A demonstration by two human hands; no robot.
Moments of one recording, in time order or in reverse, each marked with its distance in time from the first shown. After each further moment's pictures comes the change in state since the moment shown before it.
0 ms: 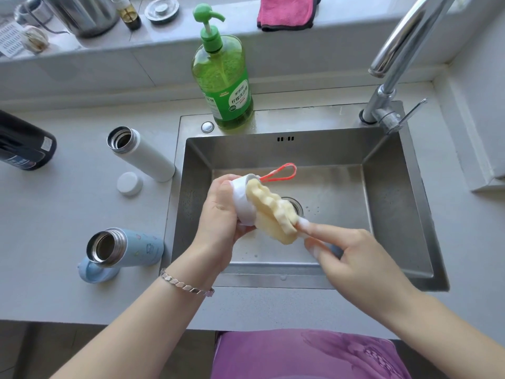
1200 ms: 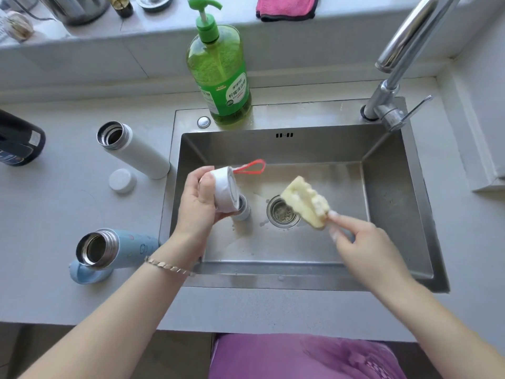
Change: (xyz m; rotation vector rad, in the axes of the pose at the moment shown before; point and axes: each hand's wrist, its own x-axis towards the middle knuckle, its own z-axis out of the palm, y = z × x) left_hand 0.047 -0.023 -0.033 0.088 0.116 0.096; right_hand 0.024 0.049 0.006 -0.092 0.099 0.423
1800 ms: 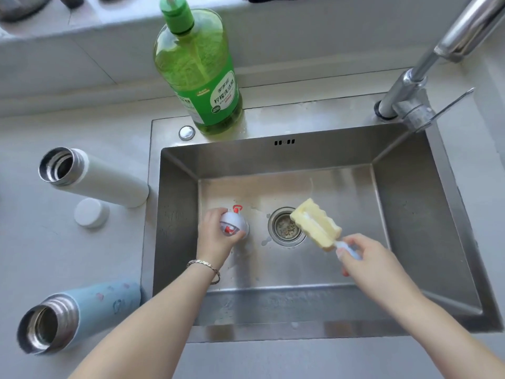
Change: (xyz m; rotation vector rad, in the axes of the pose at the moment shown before) left_hand 0.113 -0.141 0.005 0.778 -0.089 0.179; right_hand 0.079 0.031 0.042 0.059 -0.096 0.166
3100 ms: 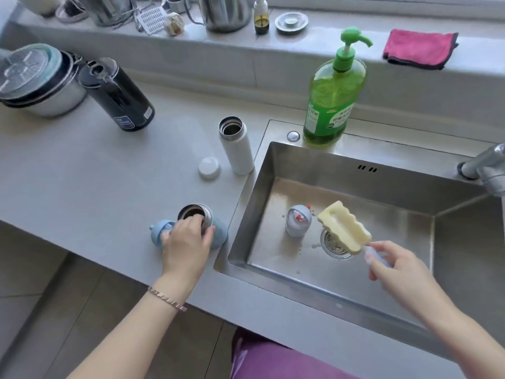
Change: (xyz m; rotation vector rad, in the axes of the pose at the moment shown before) left_hand -0.160 -0.026 -0.190 0.415 0.374 -0.213; right_hand -0.082 -0.067 0.016 -0.120 -0.083 -0.280
